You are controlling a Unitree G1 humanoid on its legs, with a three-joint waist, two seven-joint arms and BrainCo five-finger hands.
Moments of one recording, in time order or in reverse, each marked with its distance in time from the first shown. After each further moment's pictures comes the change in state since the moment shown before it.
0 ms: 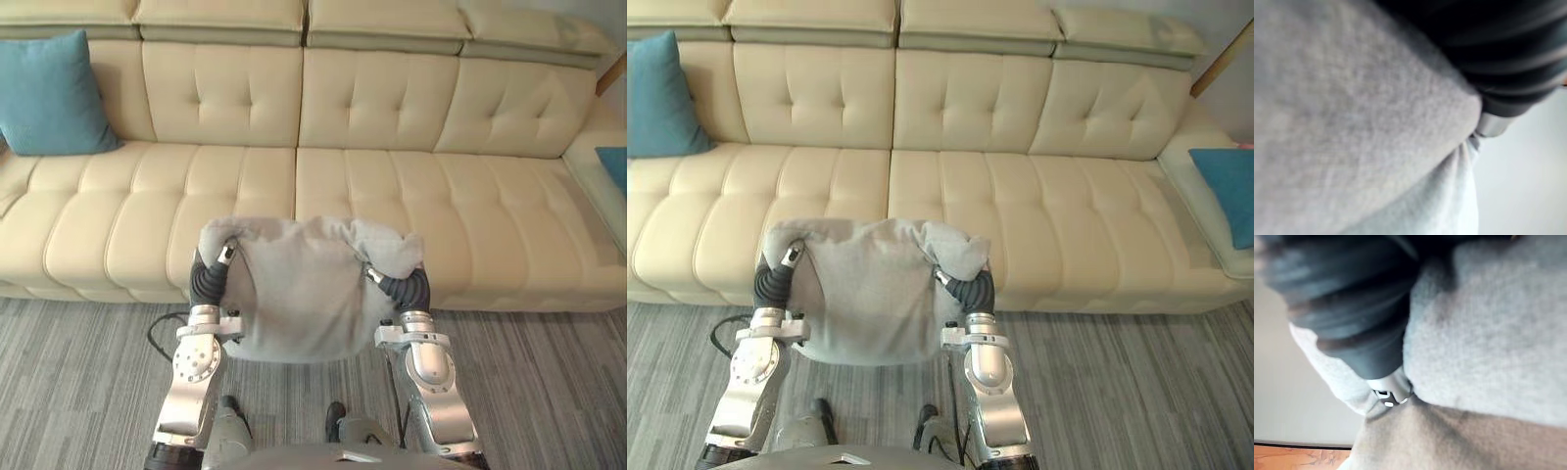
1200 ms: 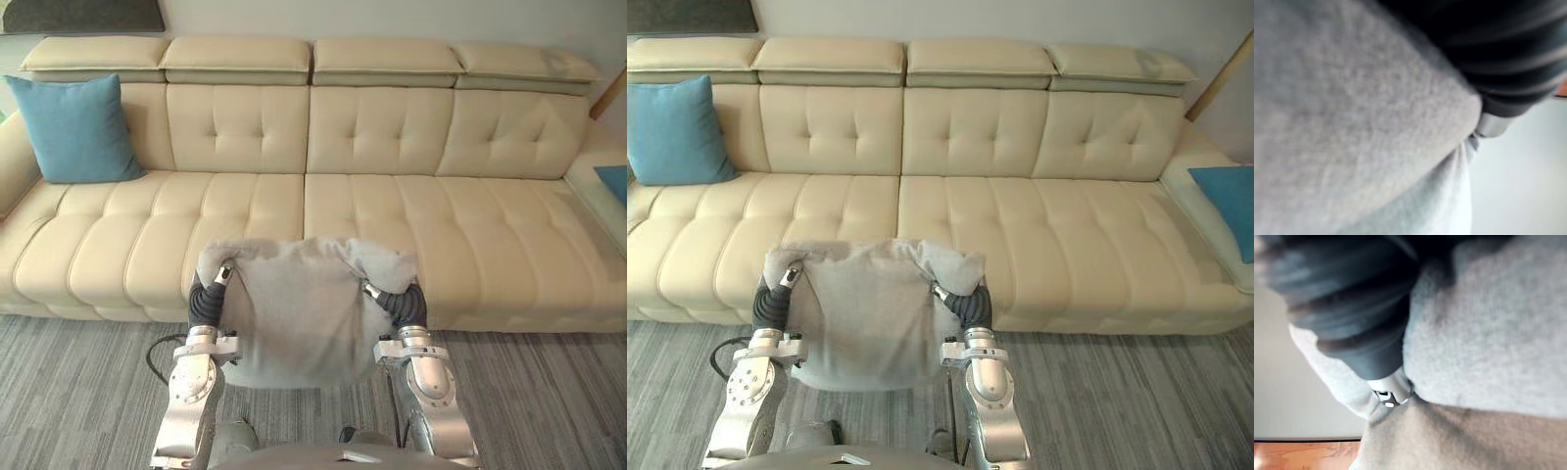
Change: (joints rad) left arm 0.093 -0.030 0.028 -0.045 -0.032 0.008 -0.037; right arm 0.049 0.028 0.001 -0.027 0.020 0.013 0.055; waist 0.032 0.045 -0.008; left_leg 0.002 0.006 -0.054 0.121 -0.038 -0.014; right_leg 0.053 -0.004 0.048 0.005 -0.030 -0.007
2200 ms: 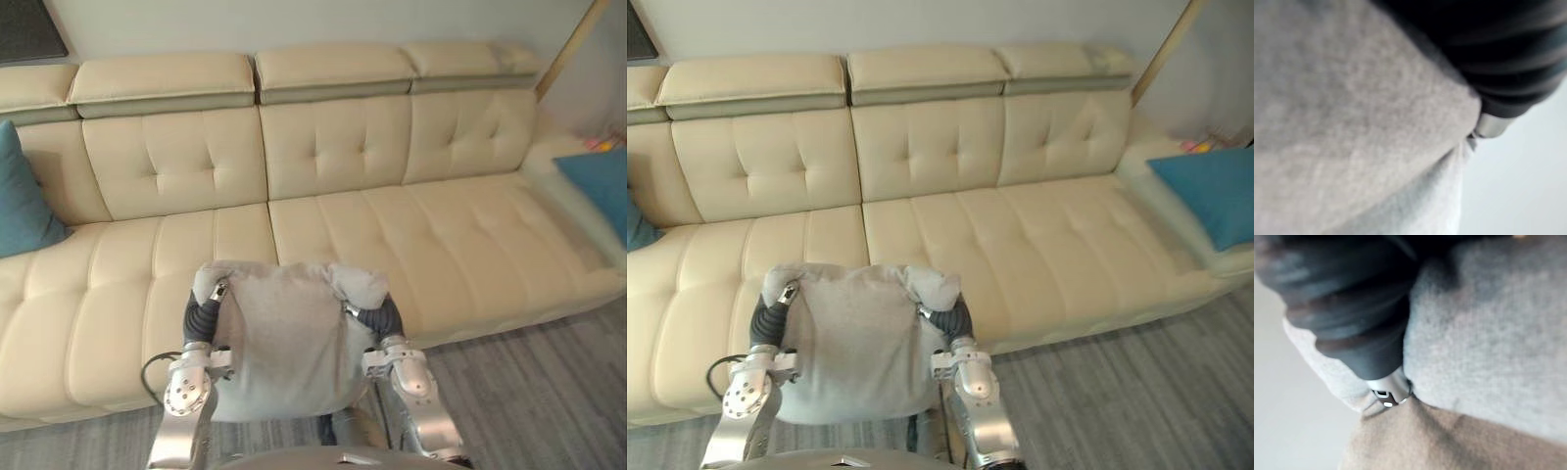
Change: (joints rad) left arm 0.006 -0.011 0.023 0.082 0.001 0.031 -0.019; right arm -0.074 -0.056 0.007 0.196 -0.015 0.019 0.052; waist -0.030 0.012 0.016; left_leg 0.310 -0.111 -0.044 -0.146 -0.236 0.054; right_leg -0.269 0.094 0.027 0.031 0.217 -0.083
